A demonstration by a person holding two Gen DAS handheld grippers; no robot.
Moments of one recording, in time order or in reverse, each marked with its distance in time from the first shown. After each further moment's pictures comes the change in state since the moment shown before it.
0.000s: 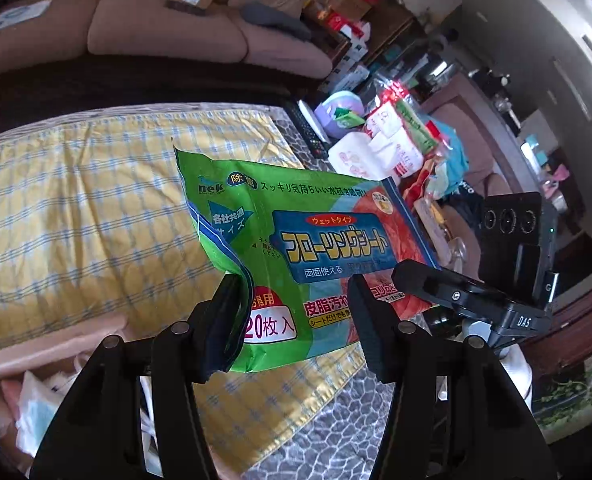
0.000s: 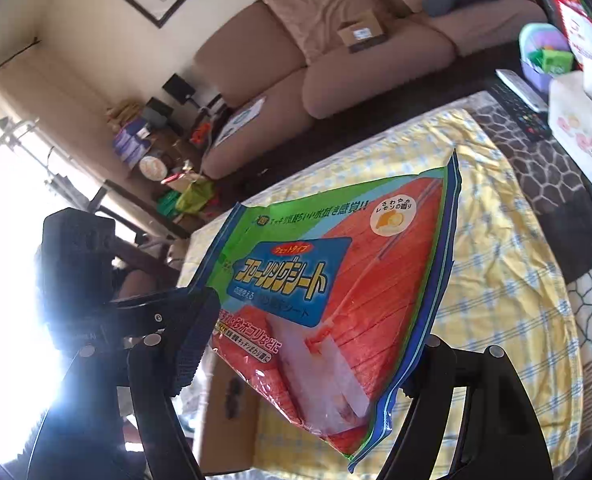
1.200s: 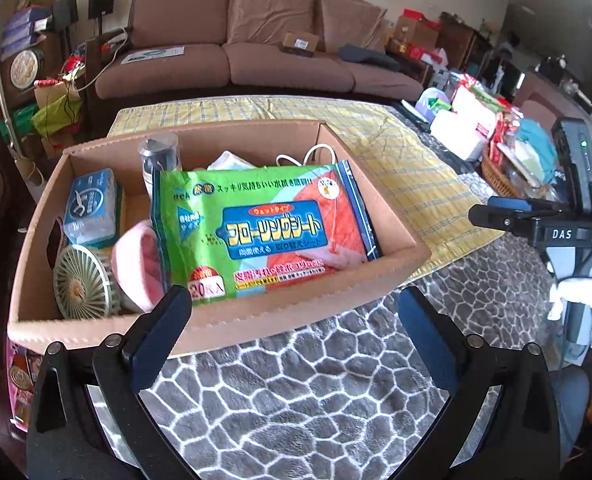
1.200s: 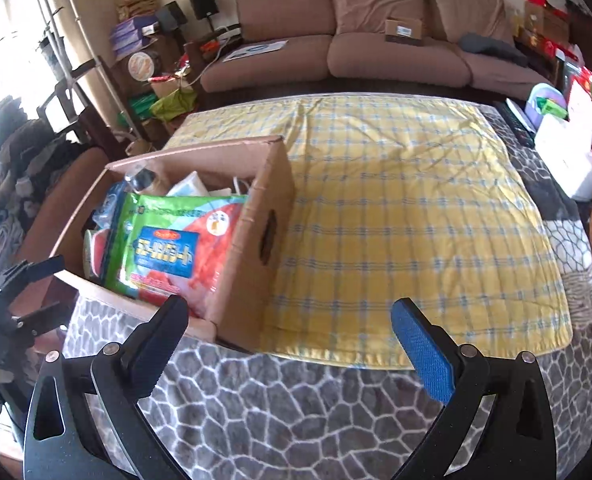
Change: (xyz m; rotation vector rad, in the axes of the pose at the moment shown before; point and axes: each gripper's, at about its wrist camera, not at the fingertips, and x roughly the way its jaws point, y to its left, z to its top) left arm -0.105 0.027 -0.279 0.040 -0.236 0.468; right arm 0.021 0.104 -0.182 -0.322 0.101 -0.346
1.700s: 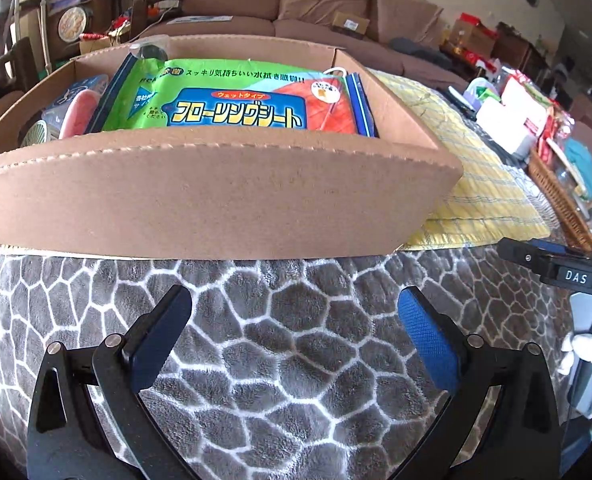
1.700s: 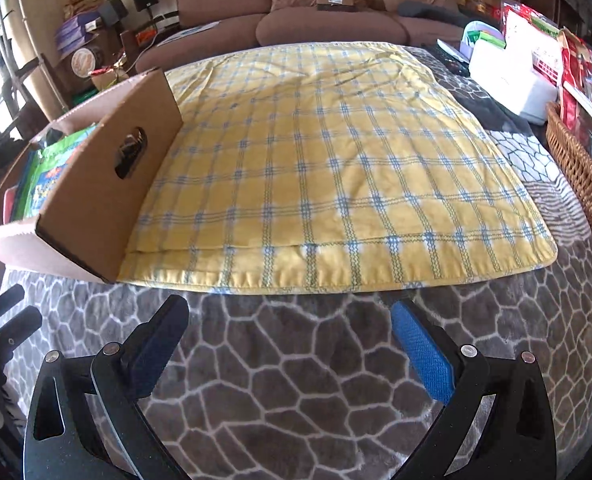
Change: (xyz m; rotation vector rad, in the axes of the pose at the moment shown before) left arm 0.086 -0.054 -0.068 -0.149 0.019 0.157; right arm 0.040 -0.081 -0.082 0.088 0.041 -0.147
